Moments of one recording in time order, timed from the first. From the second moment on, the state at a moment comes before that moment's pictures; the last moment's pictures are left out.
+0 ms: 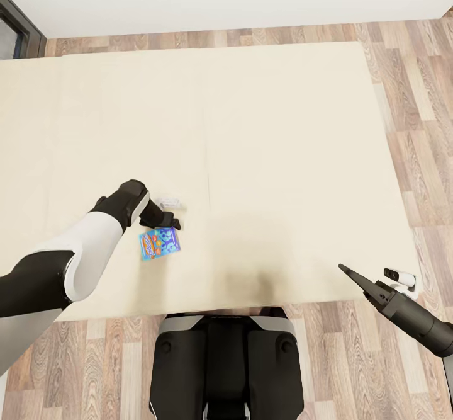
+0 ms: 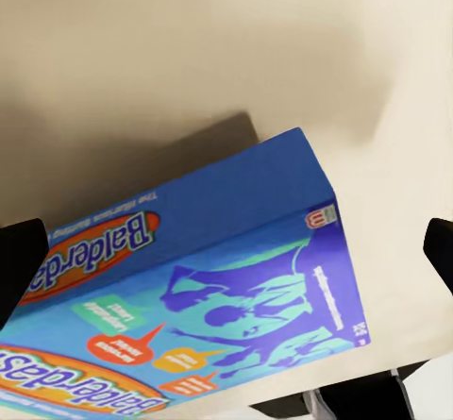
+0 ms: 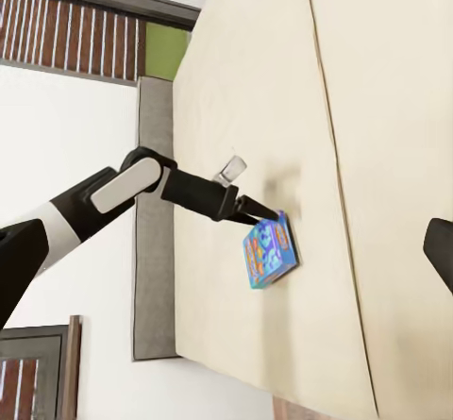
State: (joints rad) left arm -1.42 0.00 0.04 -0.27 -0.29 1.00 -0.36; right arm -0.26 -0.14 -0.57 -1.56 -0.52 0.80 1.29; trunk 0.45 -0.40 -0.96
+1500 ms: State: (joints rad) left arm -1.37 0.00 0.04 -0.27 -0.29 0.95 -0.36; right arm -0.26 -0.14 -0.57 -1.56 -0.52 0.80 1.29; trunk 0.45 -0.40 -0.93
